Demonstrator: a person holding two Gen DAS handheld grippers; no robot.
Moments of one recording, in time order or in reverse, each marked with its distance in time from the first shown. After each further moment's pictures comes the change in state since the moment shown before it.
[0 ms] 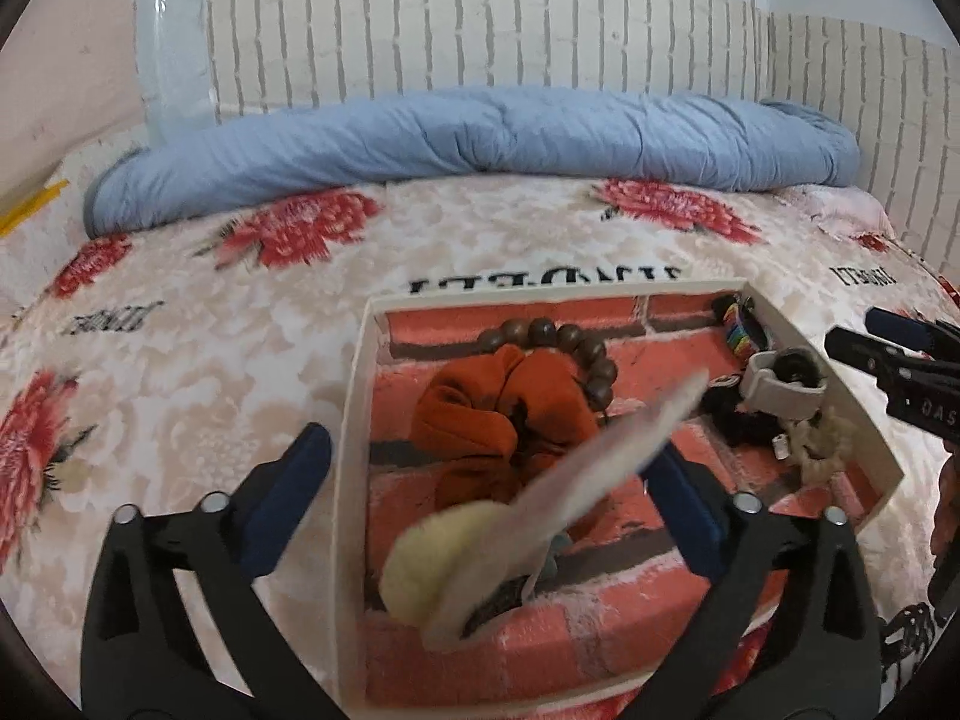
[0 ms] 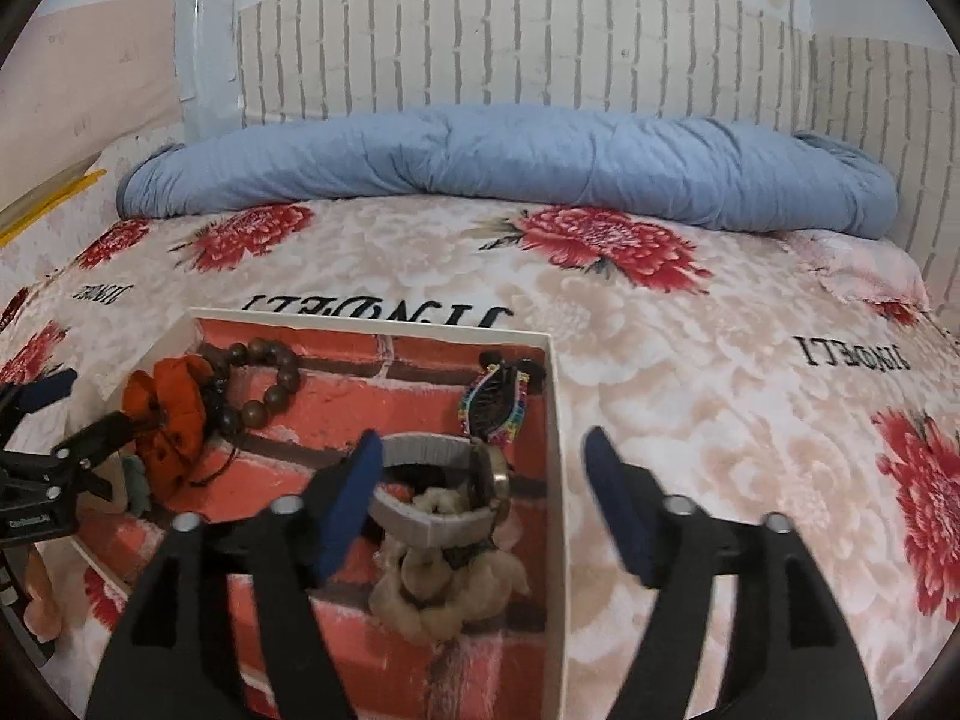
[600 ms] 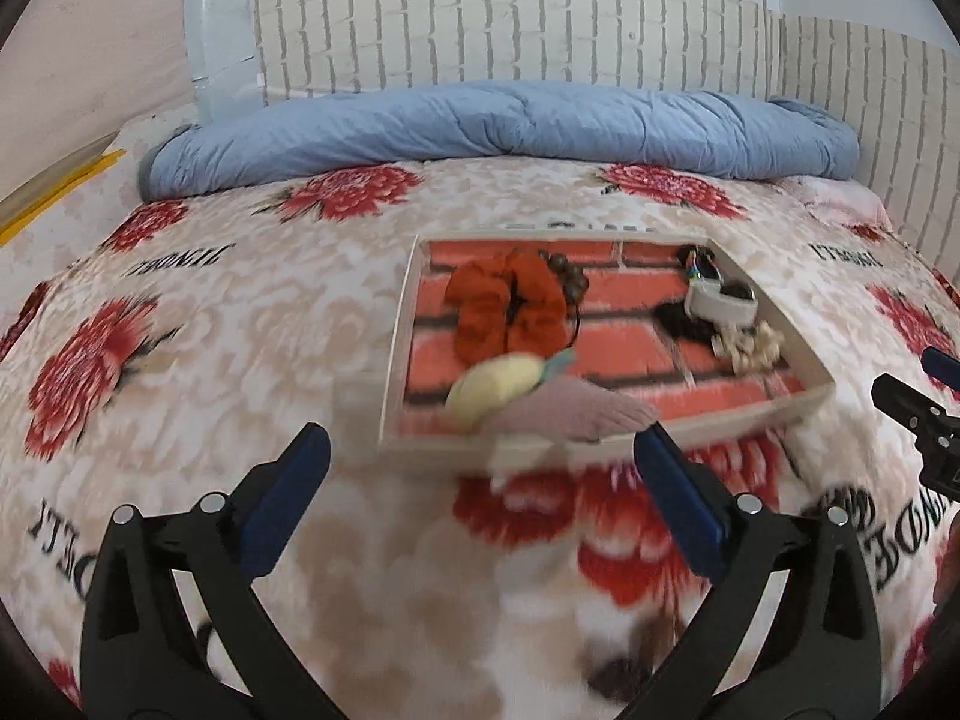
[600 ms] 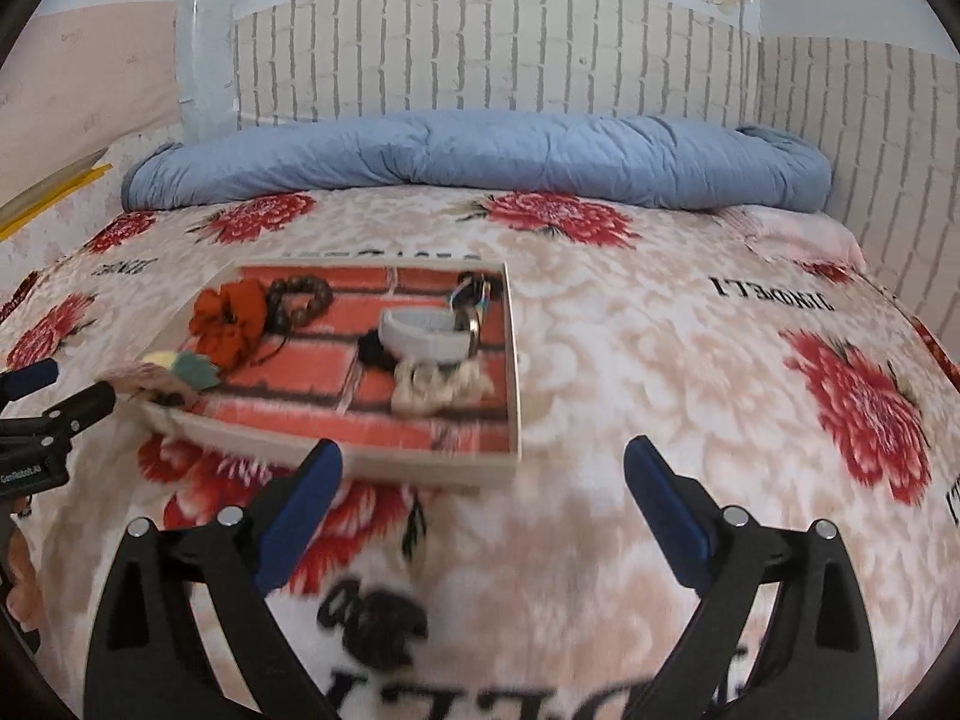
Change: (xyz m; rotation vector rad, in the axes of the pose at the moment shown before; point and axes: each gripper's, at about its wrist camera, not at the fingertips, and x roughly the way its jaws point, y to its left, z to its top) left arm -0.105 -0.008 -0.063 -0.047 0.051 0.064; right arm -0.119 -0.001 -0.078 0.017 0.001 -0.067
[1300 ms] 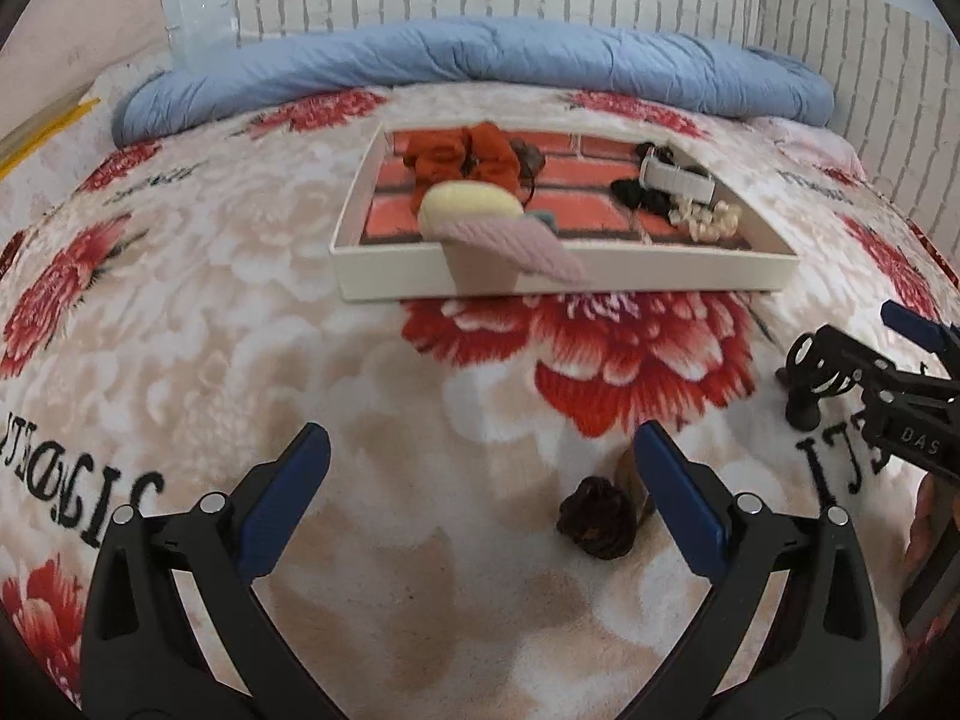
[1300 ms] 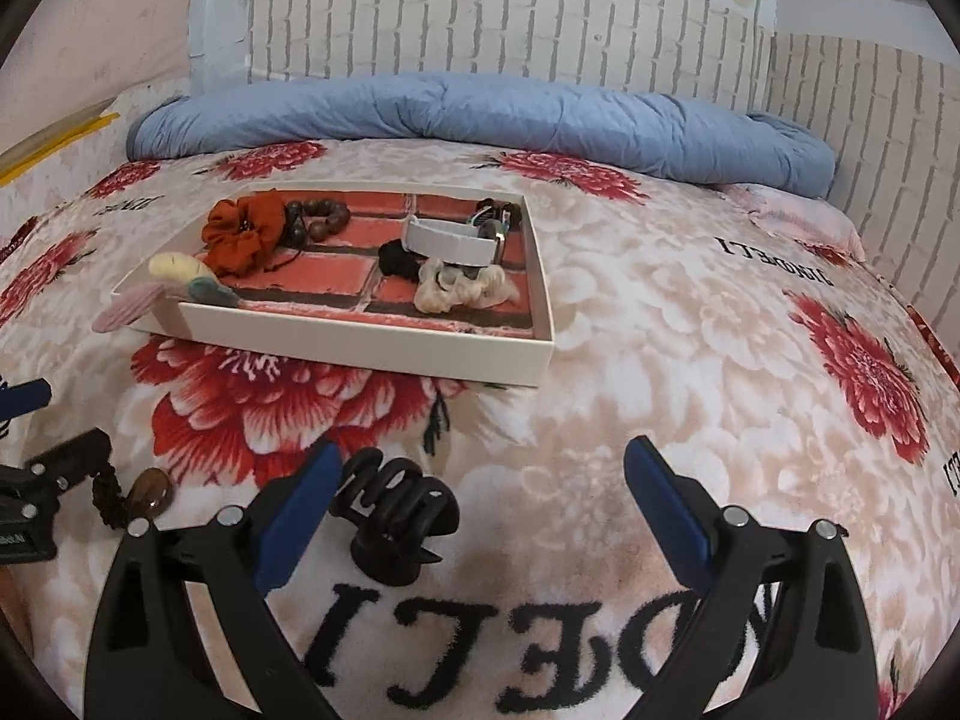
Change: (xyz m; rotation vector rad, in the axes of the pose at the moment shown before) left arm 0.001 -0.012 -0.063 0.008 0.138 -0.076; right arm 0.005 0.019 -0.047 -0.056 0.056 -0.019
